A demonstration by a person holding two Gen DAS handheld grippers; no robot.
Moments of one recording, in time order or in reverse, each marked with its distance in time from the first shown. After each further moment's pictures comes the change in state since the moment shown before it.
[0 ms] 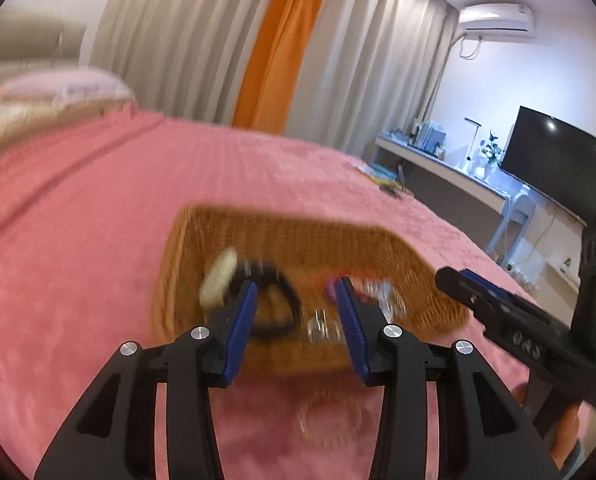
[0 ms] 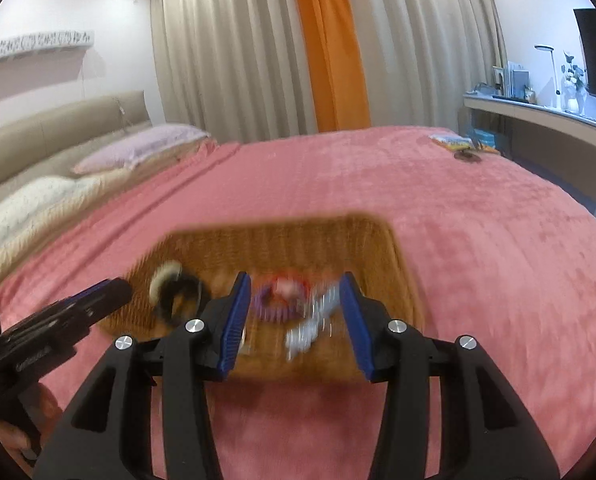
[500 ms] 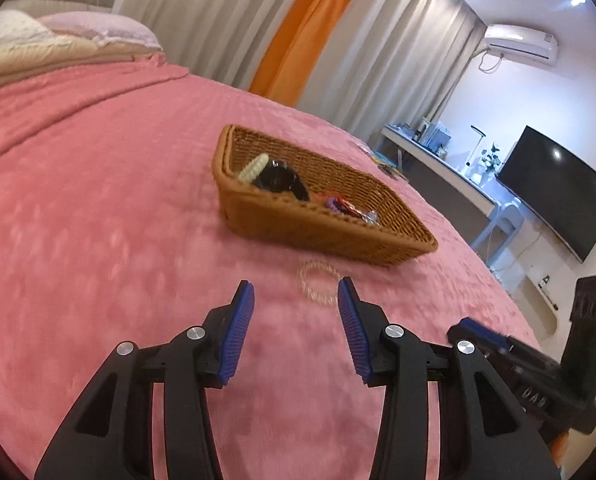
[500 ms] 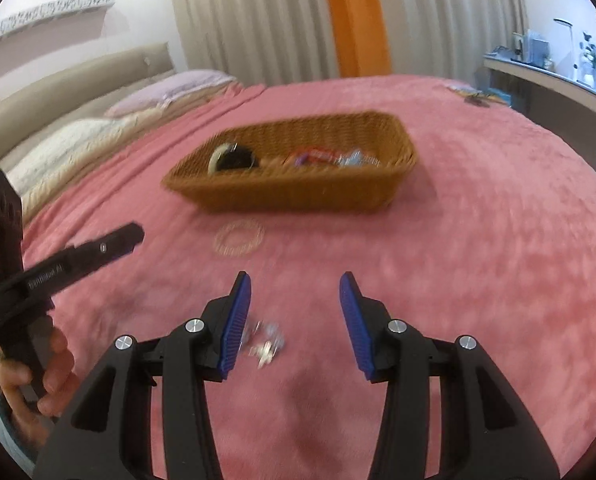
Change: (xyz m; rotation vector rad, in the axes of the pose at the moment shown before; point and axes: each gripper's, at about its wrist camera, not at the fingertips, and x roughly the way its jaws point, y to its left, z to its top) left arm -0.074 0.020 -0.065 -0.142 0.052 -0.037; right arm -0.081 0.013 -0.080 -0.035 0.200 0.097
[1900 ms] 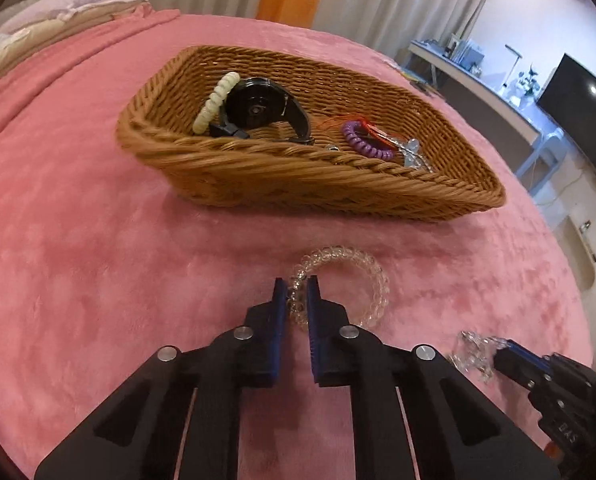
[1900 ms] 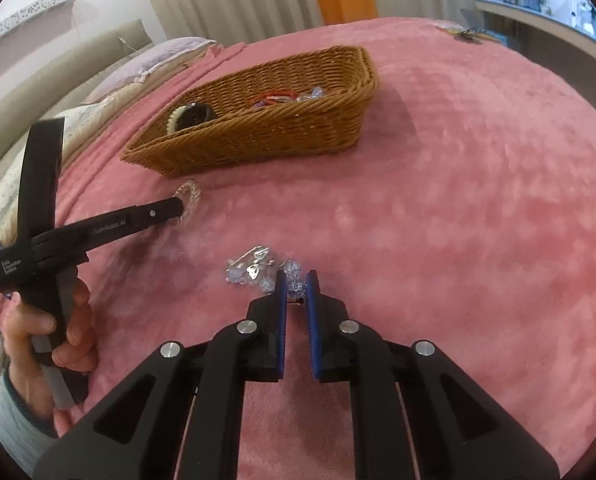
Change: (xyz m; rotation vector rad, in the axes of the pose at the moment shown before) left arm 0.103 -0.026 0.009 0.081 0.304 0.155; right arm 0.024 -0.048 -0.001 0.118 0.172 0.059
